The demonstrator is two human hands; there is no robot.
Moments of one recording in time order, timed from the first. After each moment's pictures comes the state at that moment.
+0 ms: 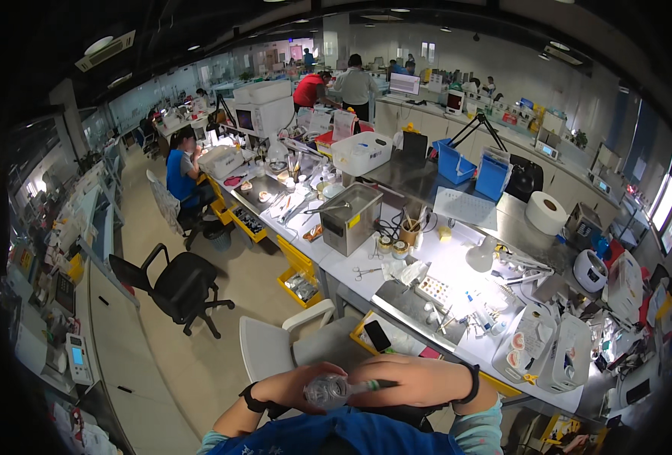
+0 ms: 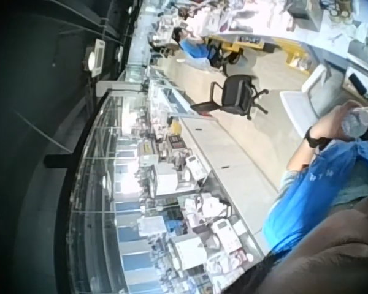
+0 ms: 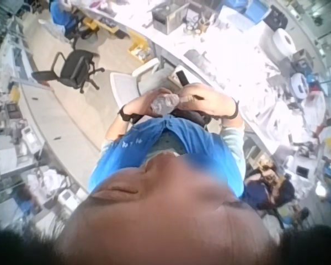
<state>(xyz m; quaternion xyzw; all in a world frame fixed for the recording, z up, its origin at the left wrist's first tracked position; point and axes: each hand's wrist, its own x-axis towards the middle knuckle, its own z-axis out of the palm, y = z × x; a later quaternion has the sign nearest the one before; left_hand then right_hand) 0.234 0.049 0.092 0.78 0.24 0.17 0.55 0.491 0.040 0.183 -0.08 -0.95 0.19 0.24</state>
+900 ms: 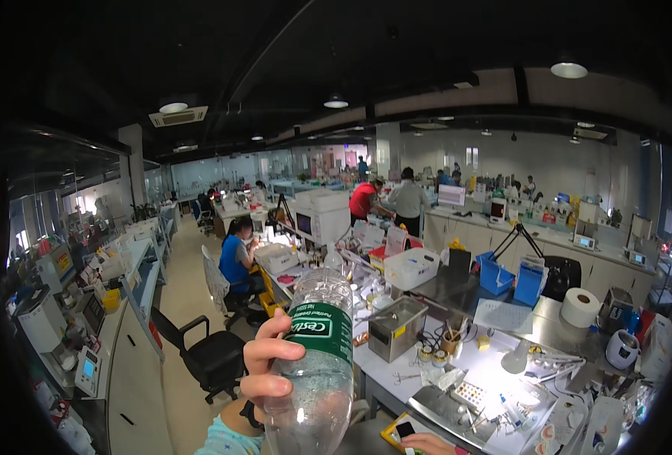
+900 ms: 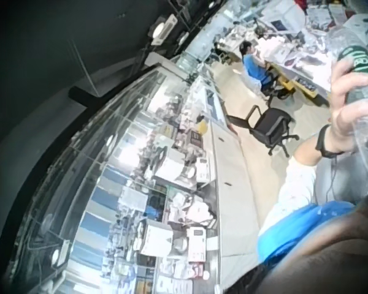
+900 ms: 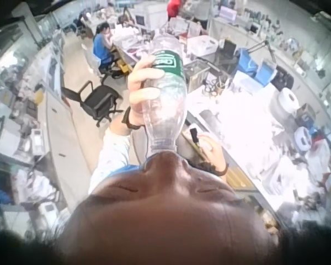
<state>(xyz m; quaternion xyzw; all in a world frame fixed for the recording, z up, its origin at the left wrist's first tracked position) 0.245 0.056 0.275 0.69 0.03 0.72 -0.11 0.480 -0.008 0.122 -0.38 -0.73 0.36 0.45</state>
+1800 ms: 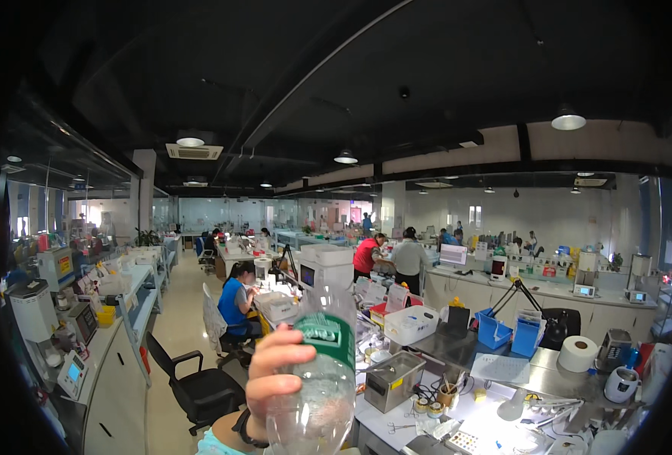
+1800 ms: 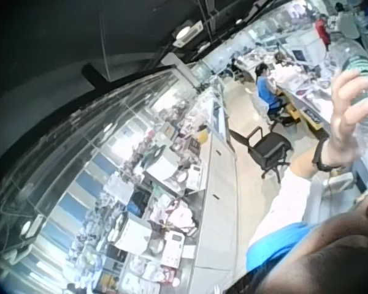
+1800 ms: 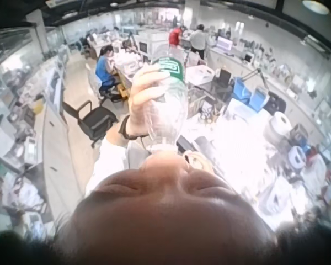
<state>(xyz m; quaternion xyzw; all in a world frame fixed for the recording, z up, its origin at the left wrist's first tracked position) 0.221 0.044 0.305 0.70 0.07 0.66 -0.26 0.463 -0.006 0.131 -0.32 -0.79 0.33 0.41</state>
